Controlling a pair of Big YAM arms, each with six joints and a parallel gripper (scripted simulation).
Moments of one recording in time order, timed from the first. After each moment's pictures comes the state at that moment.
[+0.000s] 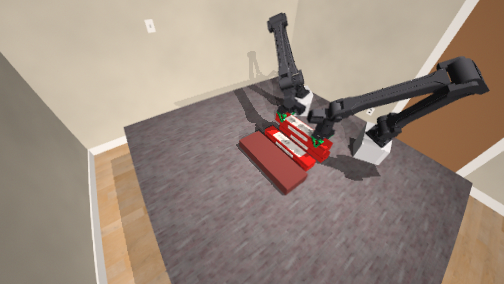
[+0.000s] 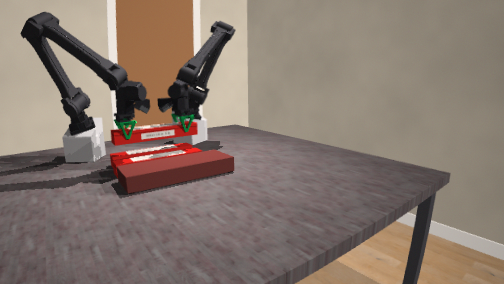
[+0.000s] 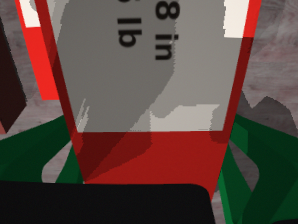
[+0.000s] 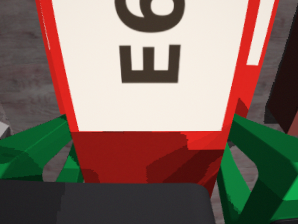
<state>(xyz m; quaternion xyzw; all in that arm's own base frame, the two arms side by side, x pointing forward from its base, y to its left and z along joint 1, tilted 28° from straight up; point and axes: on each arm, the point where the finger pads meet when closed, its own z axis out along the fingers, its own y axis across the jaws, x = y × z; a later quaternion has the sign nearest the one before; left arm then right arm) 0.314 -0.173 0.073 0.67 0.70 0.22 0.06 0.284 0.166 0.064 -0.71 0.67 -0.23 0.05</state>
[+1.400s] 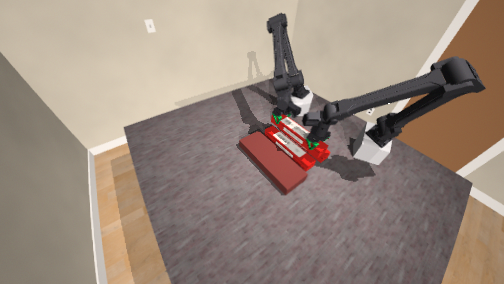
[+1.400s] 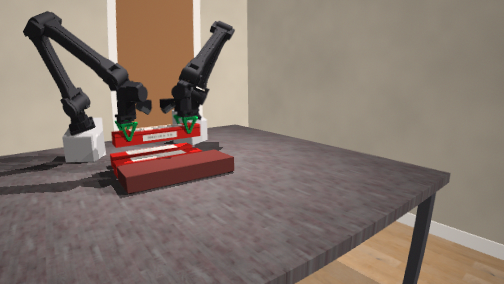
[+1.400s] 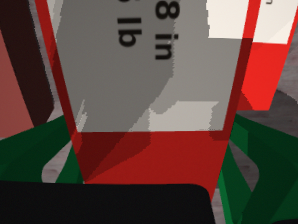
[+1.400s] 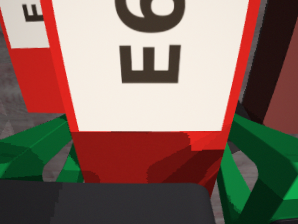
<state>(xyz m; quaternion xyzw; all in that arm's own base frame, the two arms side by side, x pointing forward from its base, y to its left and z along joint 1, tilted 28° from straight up) 0.347 -0.177 0.085 0.68 0.70 0.22 0.06 0.316 0.165 0.077 -0.71 0.67 -0.23 0.05</state>
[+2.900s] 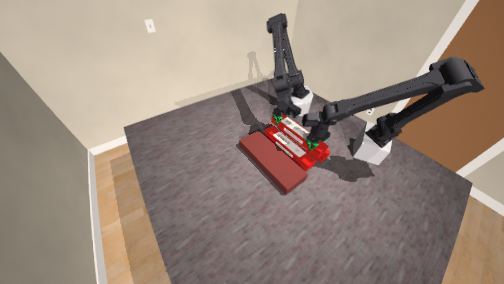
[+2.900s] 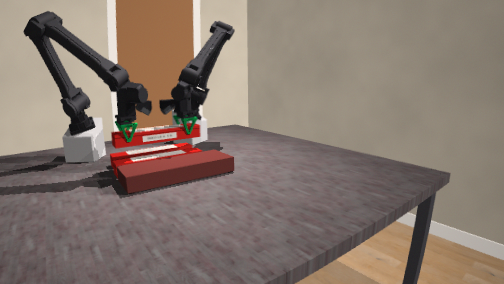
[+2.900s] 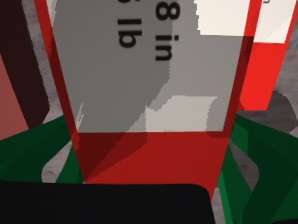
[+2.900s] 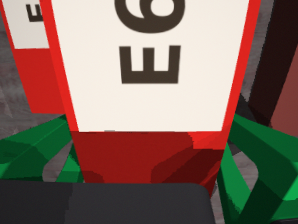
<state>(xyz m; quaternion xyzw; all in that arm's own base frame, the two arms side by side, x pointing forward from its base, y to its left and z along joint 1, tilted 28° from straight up) 0.346 -0.176 0.082 0.68 0.70 0.22 0.05 0.314 0.164 0.073 -0.70 0.67 -0.22 0.04</state>
